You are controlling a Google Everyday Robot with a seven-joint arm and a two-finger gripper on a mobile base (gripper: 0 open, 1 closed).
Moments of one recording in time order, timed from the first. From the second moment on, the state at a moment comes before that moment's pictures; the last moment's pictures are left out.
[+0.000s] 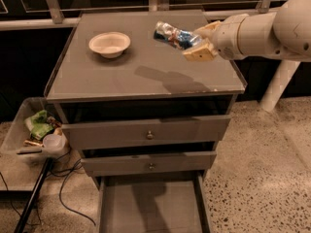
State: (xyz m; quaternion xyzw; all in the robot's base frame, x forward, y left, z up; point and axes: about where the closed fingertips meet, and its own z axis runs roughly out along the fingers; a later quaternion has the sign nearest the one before) arm 0.660 -0.132 0.953 -0.48 0.69 0.04 0.54
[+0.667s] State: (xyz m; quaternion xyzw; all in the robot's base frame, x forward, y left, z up) arm 0.656 -0.129 0.932 -0.50 0.70 0.05 0.51
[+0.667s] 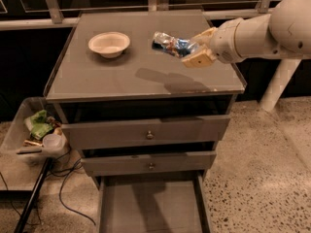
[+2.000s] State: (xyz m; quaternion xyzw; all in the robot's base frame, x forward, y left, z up) arm 0.699 -0.130 0.905 -0.48 0.73 0.06 0.48
